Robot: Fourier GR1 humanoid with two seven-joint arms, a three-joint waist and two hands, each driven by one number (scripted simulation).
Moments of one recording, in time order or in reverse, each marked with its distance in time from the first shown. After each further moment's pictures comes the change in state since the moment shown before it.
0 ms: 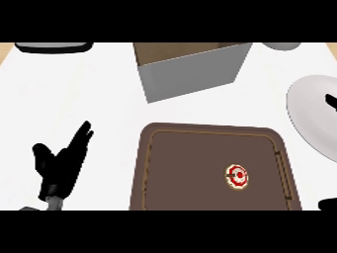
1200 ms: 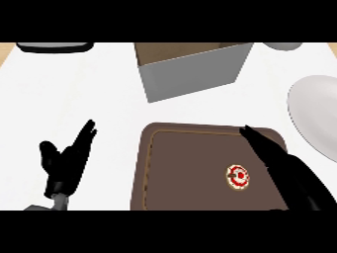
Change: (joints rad) left arm -0.001 -0.087 0.066 0.006 -0.100 -0.047 0.035; right arm -0.105 0.366 0.421 -0.037 0.468 0.095 0.424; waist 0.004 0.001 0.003
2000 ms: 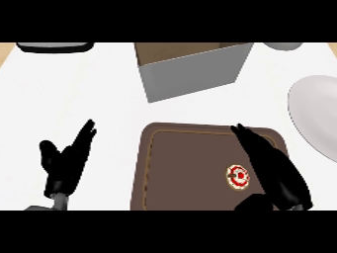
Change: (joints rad) left arm 0.008 -0.042 0.054 -0.004 -0.059 -0.048 0.024; right arm -0.024 0.130 0.003 0.183 0.203 0.053 -0.037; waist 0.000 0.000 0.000
